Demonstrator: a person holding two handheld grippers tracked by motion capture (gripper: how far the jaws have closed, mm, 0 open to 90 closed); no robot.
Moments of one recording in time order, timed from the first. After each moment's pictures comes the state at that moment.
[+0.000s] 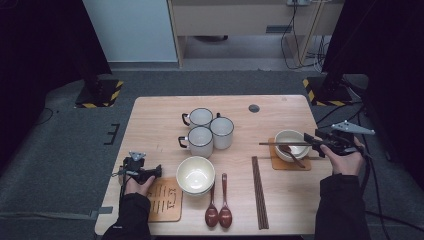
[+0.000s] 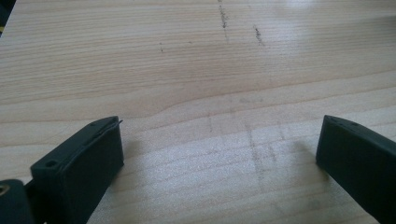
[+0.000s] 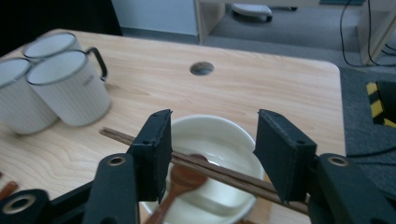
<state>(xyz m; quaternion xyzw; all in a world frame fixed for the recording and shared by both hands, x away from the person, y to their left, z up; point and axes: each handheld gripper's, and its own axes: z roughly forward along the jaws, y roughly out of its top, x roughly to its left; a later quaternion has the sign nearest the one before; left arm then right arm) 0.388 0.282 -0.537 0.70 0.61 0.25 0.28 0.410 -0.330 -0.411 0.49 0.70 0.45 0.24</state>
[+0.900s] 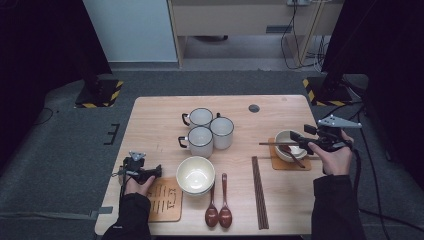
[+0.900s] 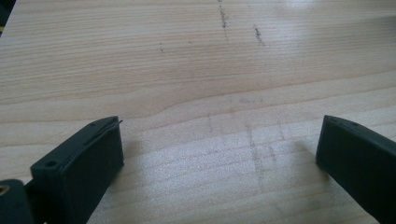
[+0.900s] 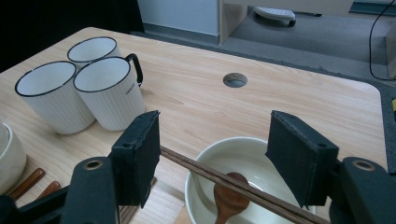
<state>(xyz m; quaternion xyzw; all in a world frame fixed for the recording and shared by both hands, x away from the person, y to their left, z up) 0.388 0.282 -0.537 0.70 0.61 0.25 0.28 0.410 -0.289 -0.388 0.46 0.73 0.46 0.23</state>
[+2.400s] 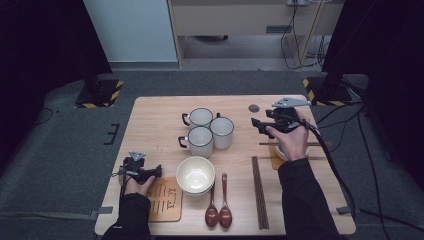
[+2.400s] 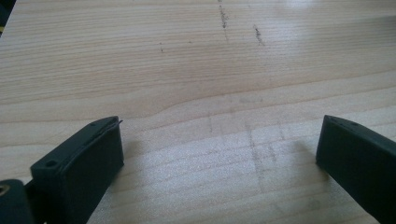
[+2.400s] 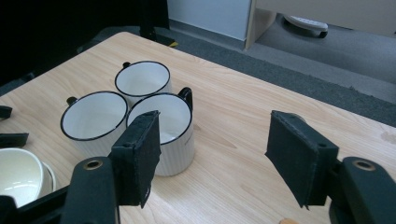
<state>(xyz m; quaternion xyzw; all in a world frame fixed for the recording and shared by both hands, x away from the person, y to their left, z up) 0.388 0.282 -0.537 0.70 0.60 0.25 0.28 0.448 -0.178 -0.357 0.41 0.76 0.45 0.22</state>
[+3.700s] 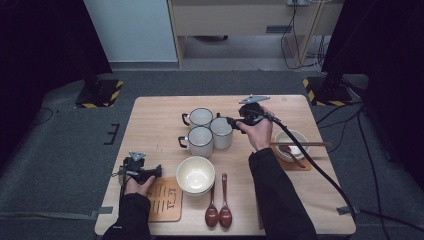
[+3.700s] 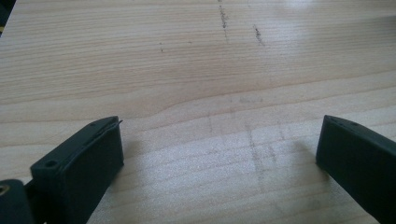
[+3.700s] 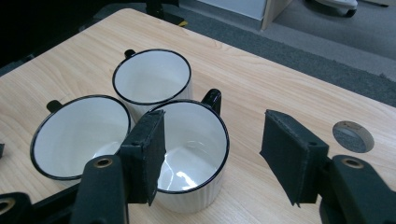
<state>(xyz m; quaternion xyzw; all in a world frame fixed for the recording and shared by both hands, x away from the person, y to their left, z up) 0.388 0.282 -0.537 0.70 0.61 0.25 0.28 0.502 -0.106 -0.400 0.41 0.79 0.42 0.19</state>
